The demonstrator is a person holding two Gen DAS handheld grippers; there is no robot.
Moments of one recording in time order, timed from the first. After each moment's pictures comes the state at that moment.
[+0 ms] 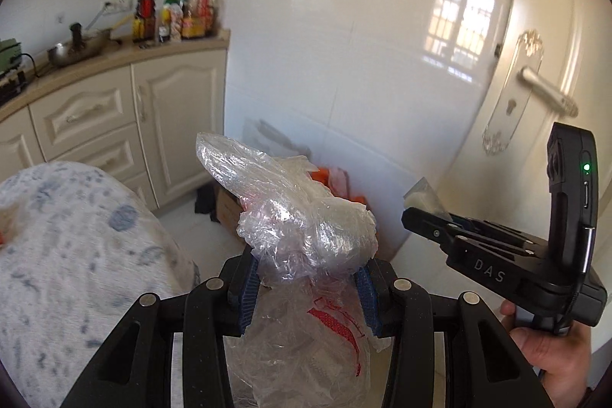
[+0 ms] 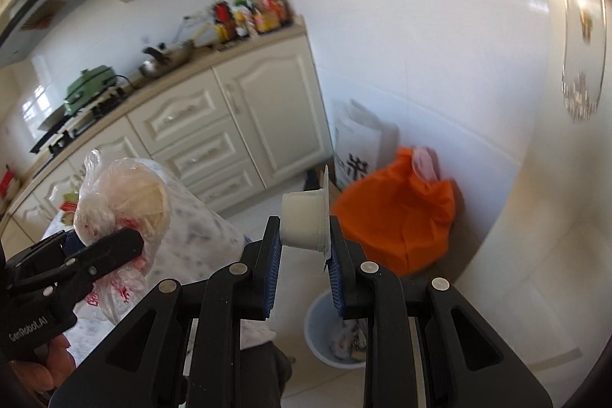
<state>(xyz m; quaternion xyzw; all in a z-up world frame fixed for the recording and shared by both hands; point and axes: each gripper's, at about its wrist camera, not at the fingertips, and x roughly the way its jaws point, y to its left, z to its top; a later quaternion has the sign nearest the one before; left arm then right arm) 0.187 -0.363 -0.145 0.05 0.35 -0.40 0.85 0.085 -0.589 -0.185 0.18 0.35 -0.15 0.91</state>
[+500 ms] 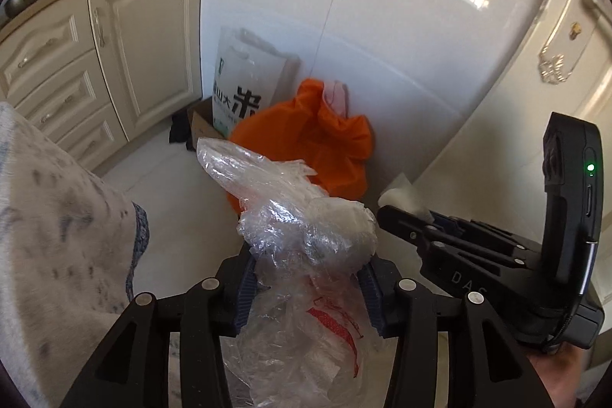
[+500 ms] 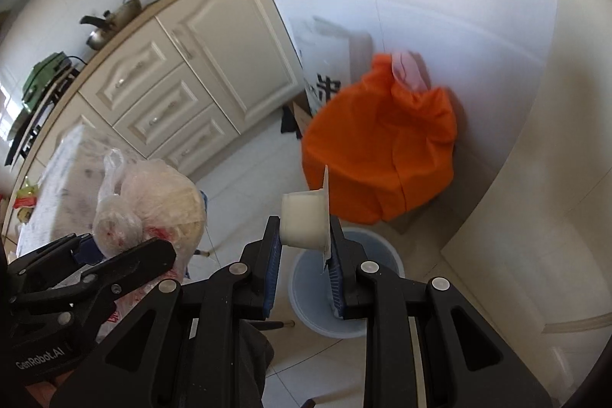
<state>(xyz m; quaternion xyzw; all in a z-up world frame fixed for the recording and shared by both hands) 0.270 -0.526 -0.249 0.11 0.47 -0.40 0.78 0.110 -0.646 -0.305 0.26 0.44 -0.16 0.85</state>
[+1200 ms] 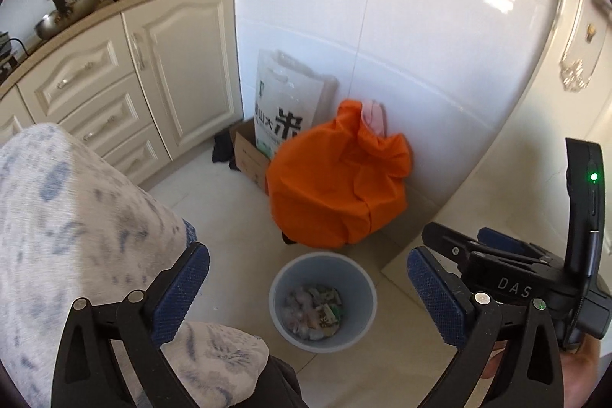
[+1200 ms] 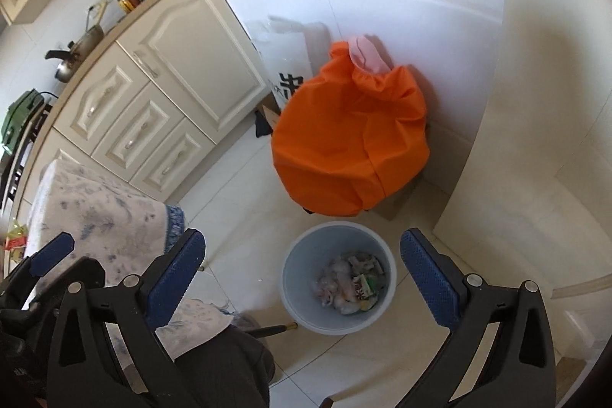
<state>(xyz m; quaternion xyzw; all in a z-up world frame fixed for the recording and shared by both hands) 0.230 -0.511 -0.238 0.14 0.42 -0.34 0.83 0.088 -0.661 -0.298 0.30 0.42 -0.21 0.83</state>
